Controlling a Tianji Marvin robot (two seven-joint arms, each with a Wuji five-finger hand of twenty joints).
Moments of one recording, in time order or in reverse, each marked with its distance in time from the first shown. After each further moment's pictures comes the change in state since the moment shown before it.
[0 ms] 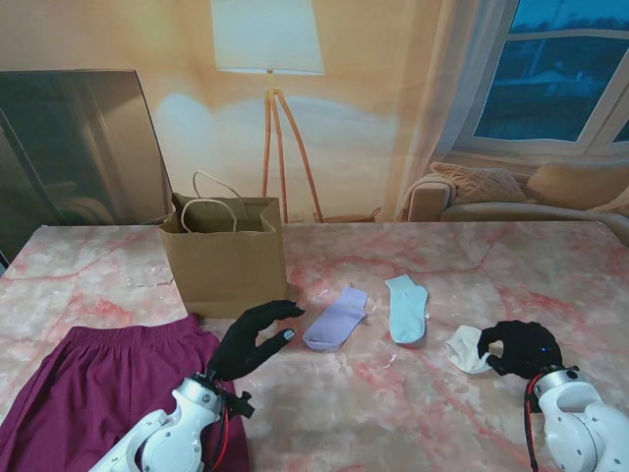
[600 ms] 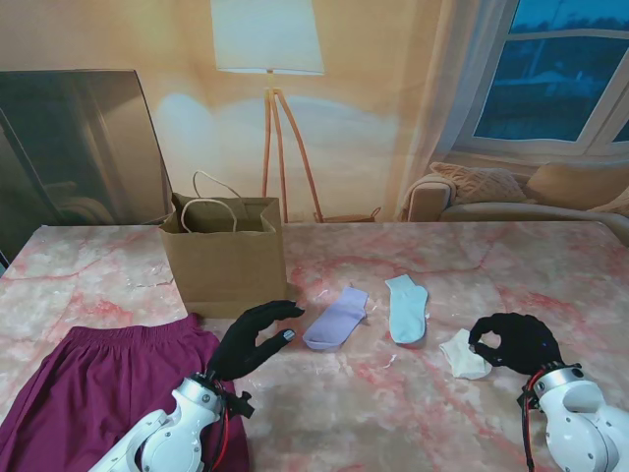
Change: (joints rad) left arm 0.001 0.000 -0.002 0.000 0.001 0.001 -0.001; right arm -0.081 -0.022 0.059 -0.168 0.129 -0.041 0.052; left_hand 0.000 0.000 0.000 0.000 0.000 0.000 0.000 0.000 0.000 0.000 -0.001 0.000 0.000 0.000 0.000 0.000 0.000 0.000 0.000 0.000; right_hand -0.241 0.187 -0.075 0.148 -0.055 0.162 -0.124 -0.048 0.021 0.040 -0.061 -0.024 0.079 0.050 -0.148 -0.062 -0.020 0.050 -0.088 0.000
